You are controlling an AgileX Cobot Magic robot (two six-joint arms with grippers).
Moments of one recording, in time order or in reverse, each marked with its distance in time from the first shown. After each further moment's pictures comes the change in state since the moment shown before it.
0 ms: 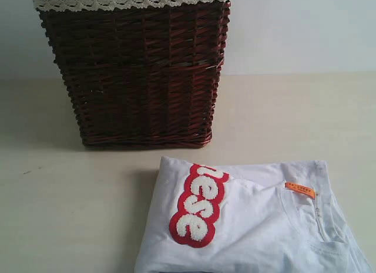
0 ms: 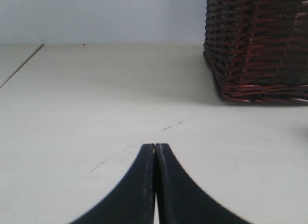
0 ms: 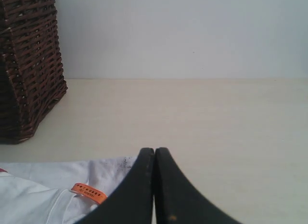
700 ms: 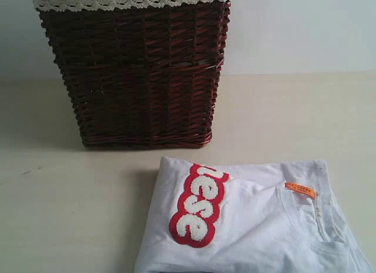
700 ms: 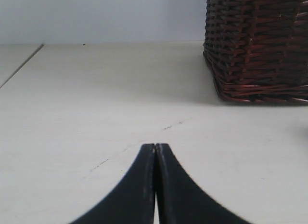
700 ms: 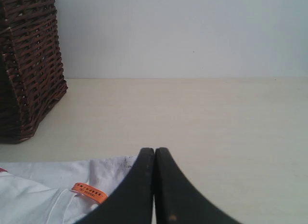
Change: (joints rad) left arm 0.000 0.000 0.000 0.000 0.000 0.000; right arm 0.000 0.000 0.000 0.000 0.002 0.002
